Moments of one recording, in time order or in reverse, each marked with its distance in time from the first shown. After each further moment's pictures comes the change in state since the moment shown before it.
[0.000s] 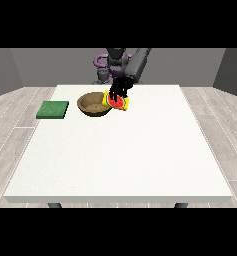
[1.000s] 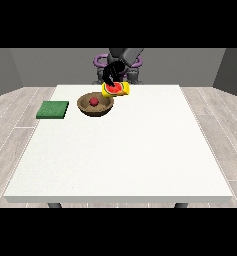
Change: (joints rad) left arm -0.029 -0.162 -0.355 -0.021 -0.430 -0.310 0.332; right arm 0.064 0.004 -0.044 0.194 0.033 0.018 -0.075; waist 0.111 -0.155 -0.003
